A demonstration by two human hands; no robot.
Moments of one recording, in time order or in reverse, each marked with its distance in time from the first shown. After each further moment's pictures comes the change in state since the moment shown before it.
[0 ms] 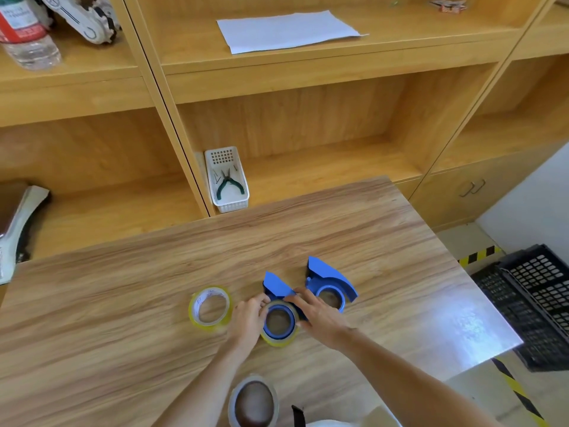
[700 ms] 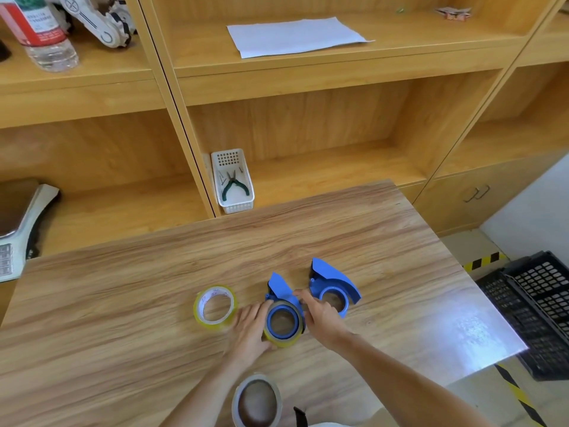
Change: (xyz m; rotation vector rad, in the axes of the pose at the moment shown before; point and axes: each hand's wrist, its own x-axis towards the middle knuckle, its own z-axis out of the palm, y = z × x) left_hand -0.022 -0.023 0.010 0.348 -0.151 0.146; right_hand -0.003 -0.013 0.002 0.231 0.085 0.175
